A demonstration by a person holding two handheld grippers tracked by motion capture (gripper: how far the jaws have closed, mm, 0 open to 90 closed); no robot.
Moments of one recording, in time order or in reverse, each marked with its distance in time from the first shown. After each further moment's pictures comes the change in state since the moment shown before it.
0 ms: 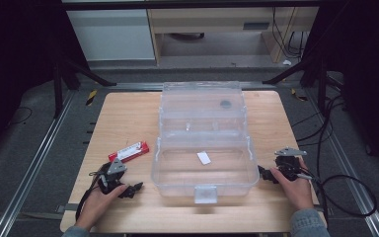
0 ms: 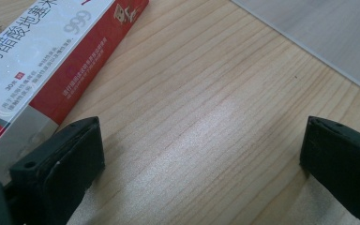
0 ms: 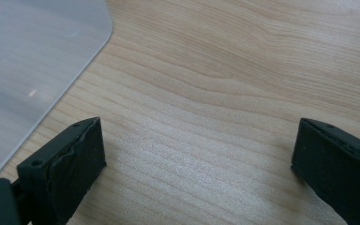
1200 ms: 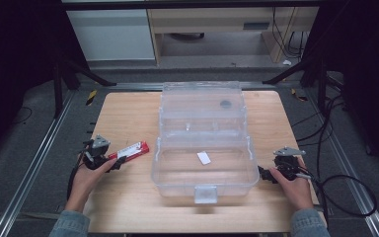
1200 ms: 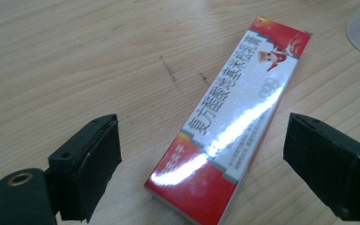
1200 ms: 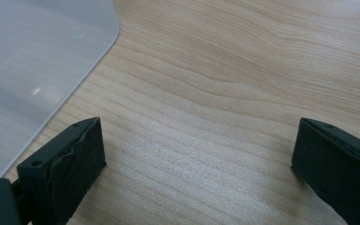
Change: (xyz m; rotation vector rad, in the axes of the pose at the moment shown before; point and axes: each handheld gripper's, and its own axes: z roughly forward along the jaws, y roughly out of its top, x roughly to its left) left arm 0.073 0.033 -0.011 0.004 0.168 -0.072; right arm 0.001 0.002 0.002 -0.003 0.013 -0.018
